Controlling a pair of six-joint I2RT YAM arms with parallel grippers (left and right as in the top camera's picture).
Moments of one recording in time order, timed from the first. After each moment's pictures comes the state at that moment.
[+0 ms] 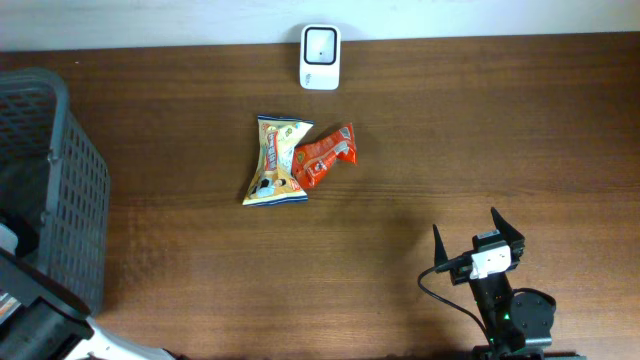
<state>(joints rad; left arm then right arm) 0.86 1.96 1.27 -0.40 -0.32 0.18 0.01 0.01 0.01 -0.06 -0.17 -0.24</state>
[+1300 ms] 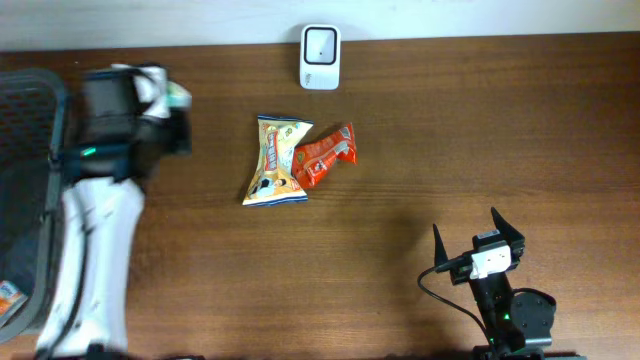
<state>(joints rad) 0.02 1.52 1.40 -0.75 0.05 -0.04 0.01 0.01 0.01 -0.06 -0.17 -0.24</state>
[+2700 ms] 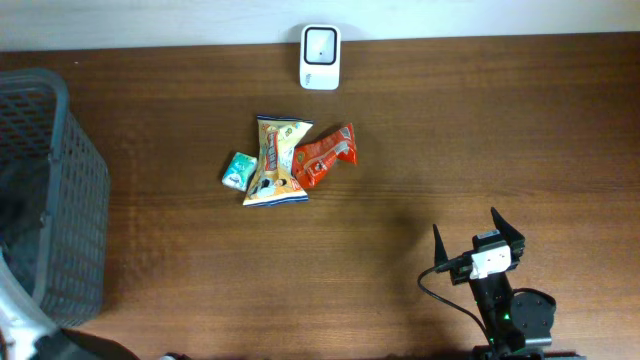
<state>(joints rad) 0.82 1.53 1.41 -0.90 -0.14 -0.27 0.01 0.01 0.01 -0.06 -0.17 -0.24</state>
